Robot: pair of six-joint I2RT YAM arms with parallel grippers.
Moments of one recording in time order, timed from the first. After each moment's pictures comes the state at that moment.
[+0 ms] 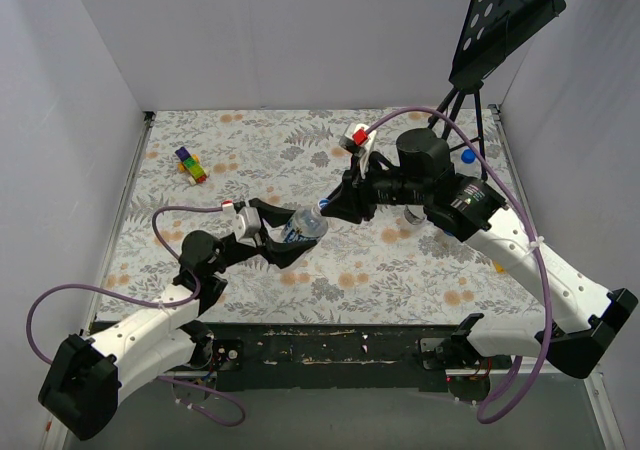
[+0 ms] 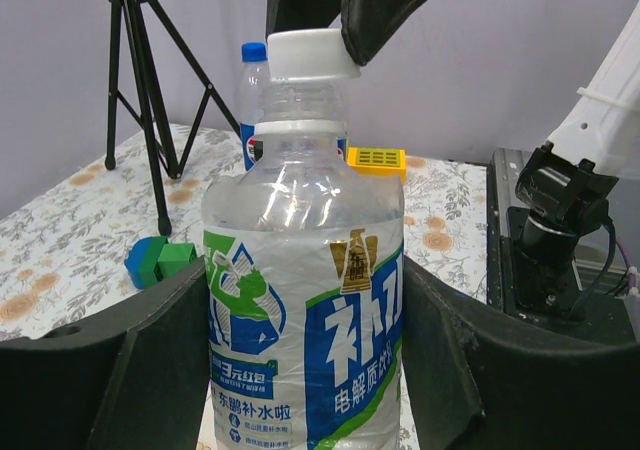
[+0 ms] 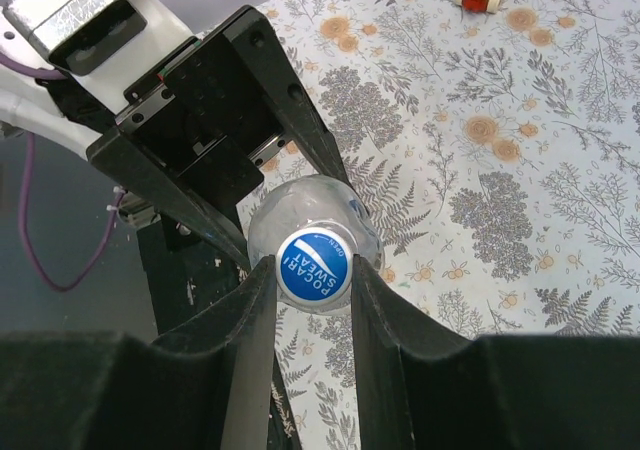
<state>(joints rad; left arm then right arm) -0.57 0.87 0.33 0.86 0.66 -0.17 0.81 1.22 1.39 -0.53 -0.51 0.06</state>
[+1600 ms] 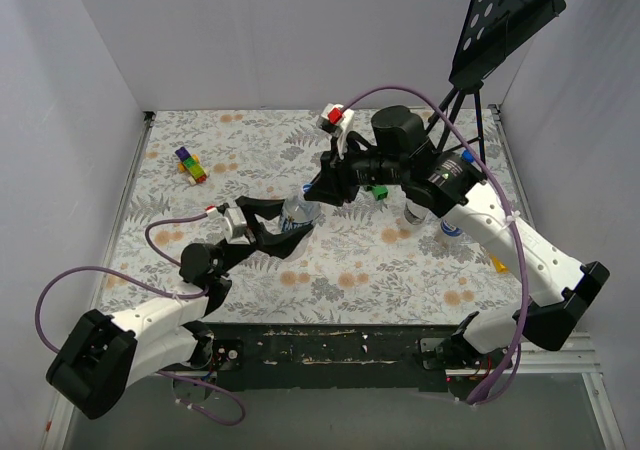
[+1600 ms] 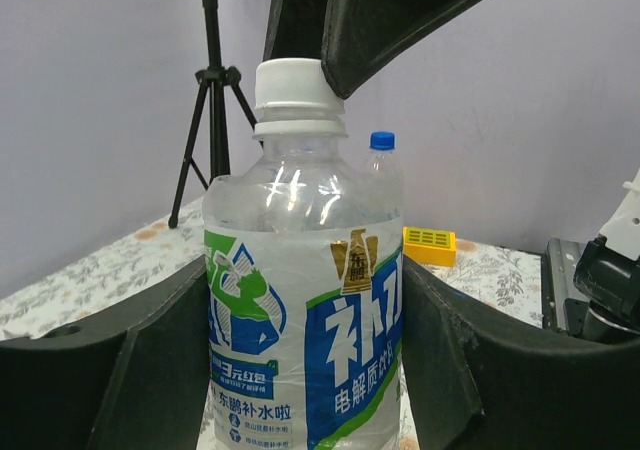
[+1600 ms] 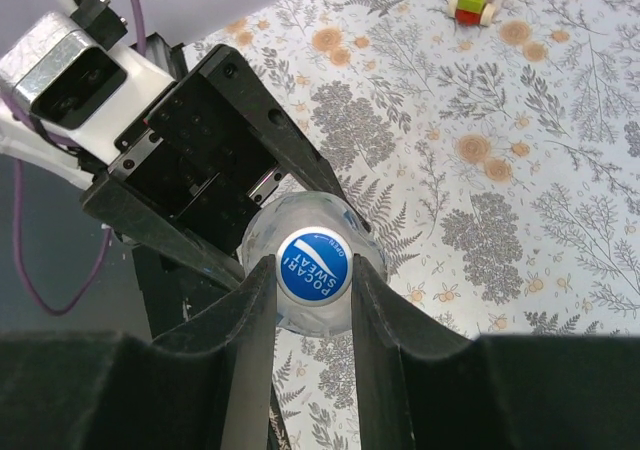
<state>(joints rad) -0.57 1.00 0.25 1.30 0.49 -0.26 0.83 1.40 1.62 -0.61 -0.51 0.05</state>
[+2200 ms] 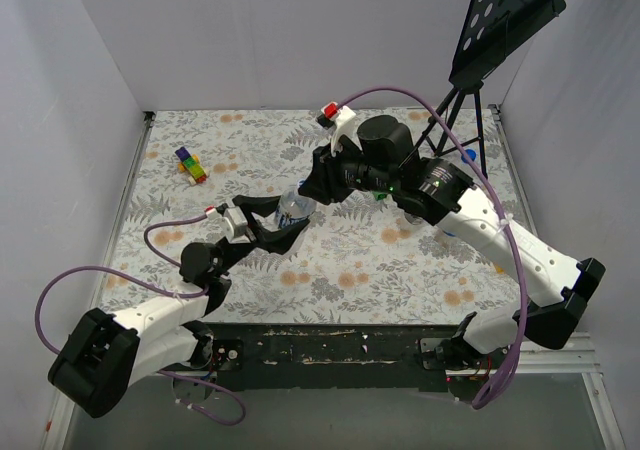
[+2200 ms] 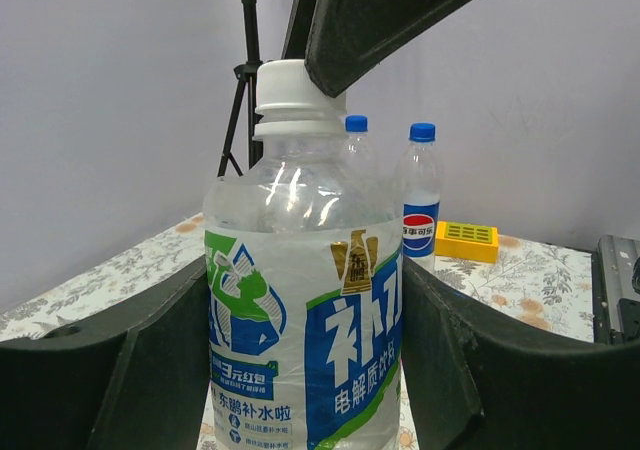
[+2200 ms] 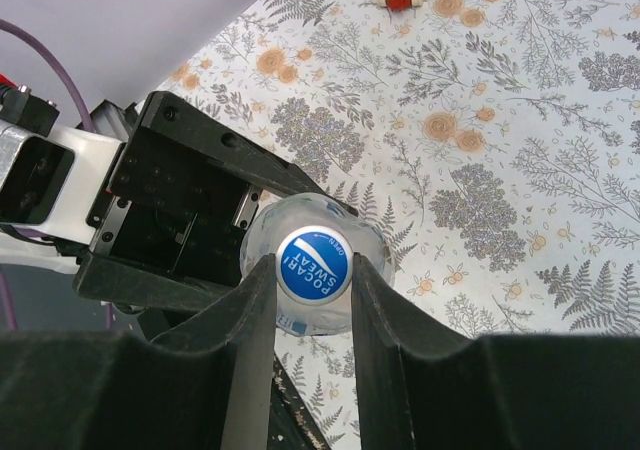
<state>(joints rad) -0.55 1.03 0.24 1.31 0.44 -0.20 0.92 1.41 1.62 -0.60 -0.20 0.25</state>
